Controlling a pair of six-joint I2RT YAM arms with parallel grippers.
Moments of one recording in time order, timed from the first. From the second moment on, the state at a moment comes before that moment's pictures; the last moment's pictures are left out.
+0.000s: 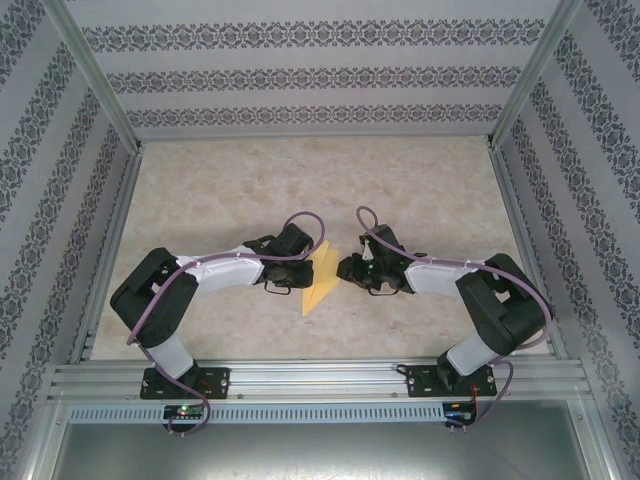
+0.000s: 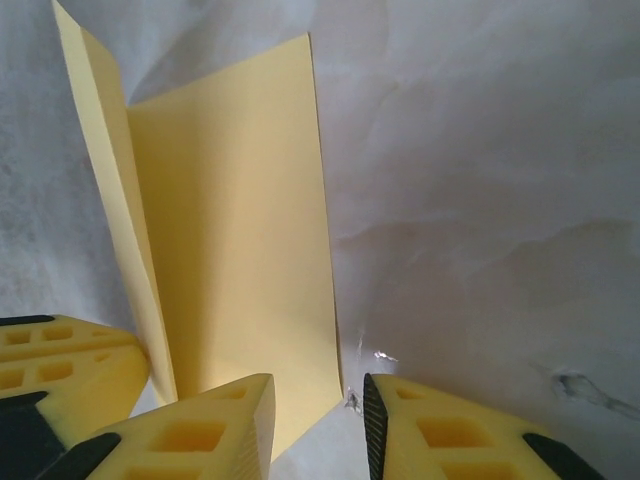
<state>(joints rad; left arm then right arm) -0.71 1.69 0.93 -0.35 0.12 -0.63 0.54 1.58 0.62 0.03 -0.39 0.87</state>
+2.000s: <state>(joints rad) -0.71 1.75 0.92 -0.26 0.19 -0.63 0.60 1.64 0.66 0.19 -0.39 1.01</state>
